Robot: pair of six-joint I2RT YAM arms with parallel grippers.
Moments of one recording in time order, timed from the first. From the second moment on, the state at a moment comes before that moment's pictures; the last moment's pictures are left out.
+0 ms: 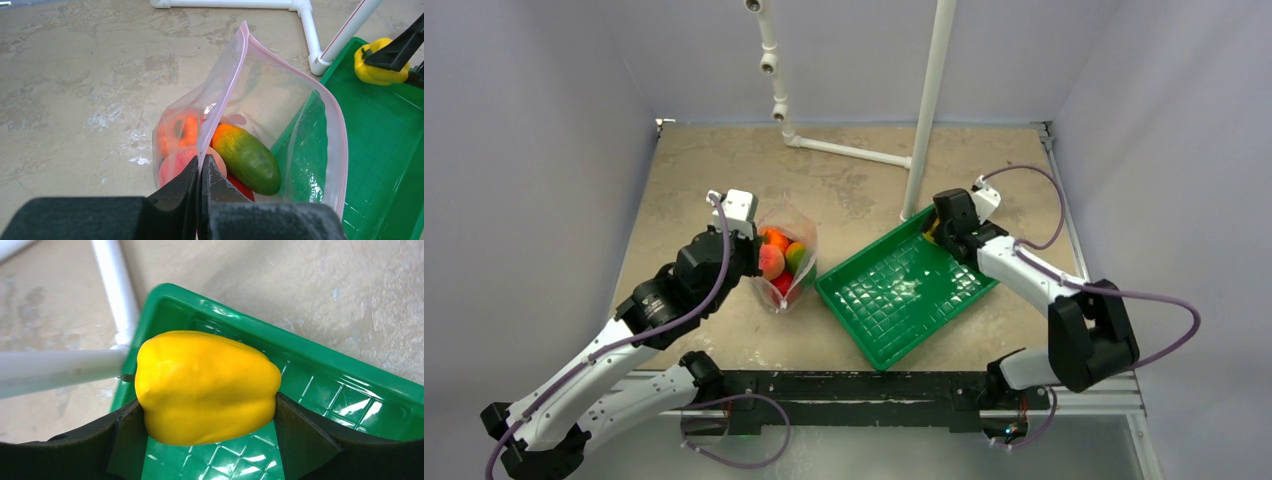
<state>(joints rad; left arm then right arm) -0.81 0.72 0.92 -0.58 -0.52 -0.25 0.40 1.42 0.84 -0.30 0.48 0.90</state>
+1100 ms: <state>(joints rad) -0.81 0.72 0.92 -0.58 -0.52 -0.25 0.91 1.03 1.10 -0.28 0.22 0.67</state>
